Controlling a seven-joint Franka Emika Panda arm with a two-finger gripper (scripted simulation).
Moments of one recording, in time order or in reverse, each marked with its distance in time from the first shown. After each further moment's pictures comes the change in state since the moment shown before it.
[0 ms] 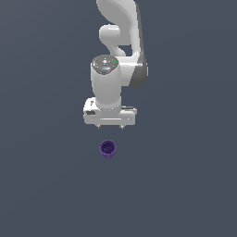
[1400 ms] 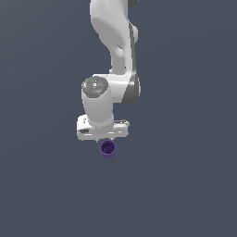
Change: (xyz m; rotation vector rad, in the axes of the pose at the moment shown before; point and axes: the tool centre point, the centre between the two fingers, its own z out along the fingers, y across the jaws) arm 0.041 0.026 0.041 -0.002 0.003 -0.133
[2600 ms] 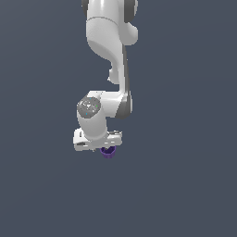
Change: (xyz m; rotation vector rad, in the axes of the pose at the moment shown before) arm 0.012 0.026 0.059 0.001 -0.009 -0.053
